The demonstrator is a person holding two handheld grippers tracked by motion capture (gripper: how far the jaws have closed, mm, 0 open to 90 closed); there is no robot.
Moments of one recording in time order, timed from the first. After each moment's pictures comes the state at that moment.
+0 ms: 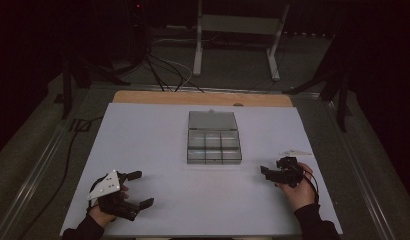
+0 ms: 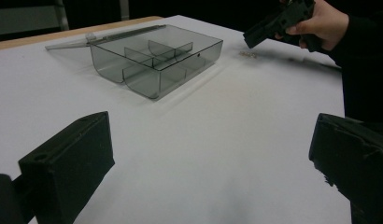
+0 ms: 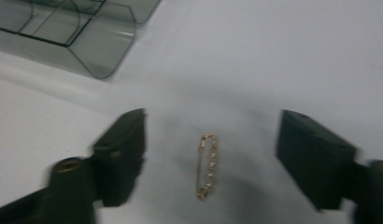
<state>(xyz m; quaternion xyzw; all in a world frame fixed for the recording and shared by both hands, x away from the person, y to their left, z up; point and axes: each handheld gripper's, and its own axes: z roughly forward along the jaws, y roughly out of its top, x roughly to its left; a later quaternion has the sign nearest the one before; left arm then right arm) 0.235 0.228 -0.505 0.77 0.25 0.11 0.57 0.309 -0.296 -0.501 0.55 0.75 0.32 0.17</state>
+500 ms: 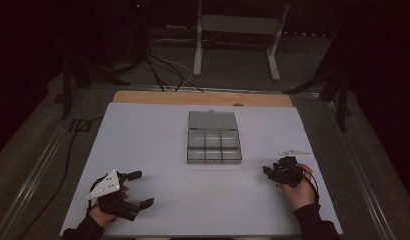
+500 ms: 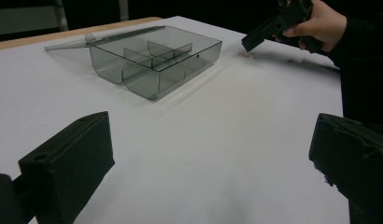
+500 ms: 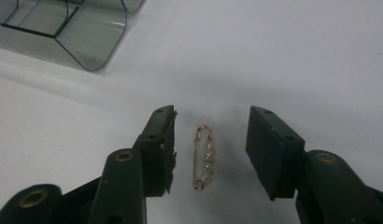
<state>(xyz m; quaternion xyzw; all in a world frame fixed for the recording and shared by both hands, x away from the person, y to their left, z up) 0.235 0.228 -0.504 0.77 0.25 0.11 0.58 0.309 -0.295 -0.502 0.56 0.76 0.30 0.16</state>
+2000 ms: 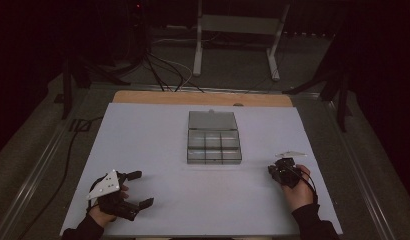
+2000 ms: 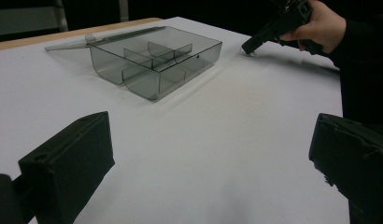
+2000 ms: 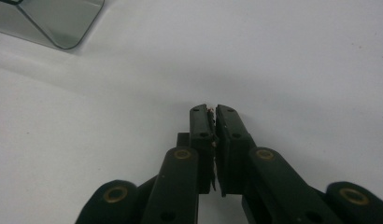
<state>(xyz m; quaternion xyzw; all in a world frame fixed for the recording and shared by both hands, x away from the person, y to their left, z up) 0.235 0.229 -0.504 0.77 0.25 0.11 0.58 0.308 -0.288 -0.504 0.55 0.77 0.25 0.19</state>
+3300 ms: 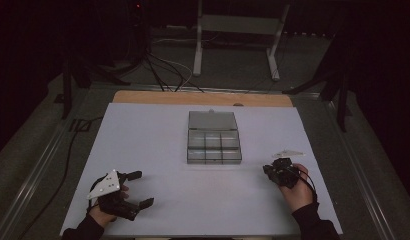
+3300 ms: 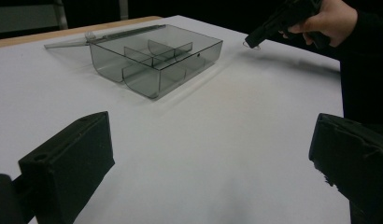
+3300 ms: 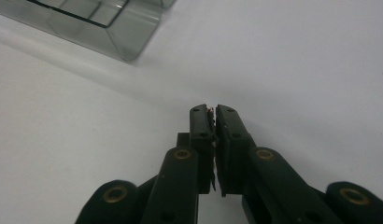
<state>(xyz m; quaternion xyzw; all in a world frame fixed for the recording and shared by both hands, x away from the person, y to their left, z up) 0.236 0.228 -0.506 0.77 0.26 0.10 0.58 0.300 -0.275 -0.487 0.52 0.79 0.28 0.18</state>
